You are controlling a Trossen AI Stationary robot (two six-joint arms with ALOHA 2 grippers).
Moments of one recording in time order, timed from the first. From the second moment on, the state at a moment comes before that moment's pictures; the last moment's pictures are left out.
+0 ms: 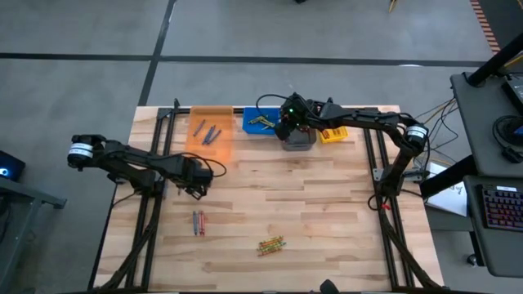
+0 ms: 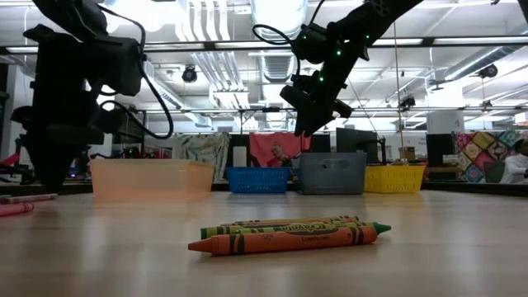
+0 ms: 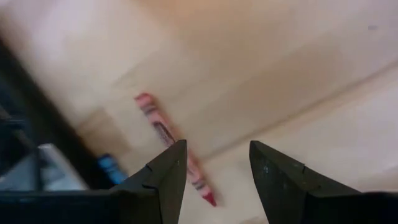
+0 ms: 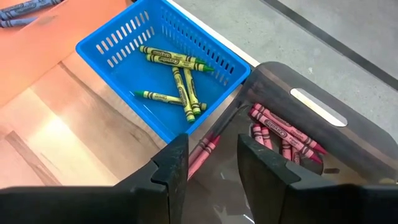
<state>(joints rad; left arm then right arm) -0.02 1.30 0.62 -1.02 -0.16 -1.01 -0.47 1.74 1.30 -0.44 0.23 0.28</state>
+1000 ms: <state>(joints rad) 0.08 1.43 0.54 -1.04 -0.30 -1.09 -0.46 1.74 1.30 -0.44 0.23 0.28</state>
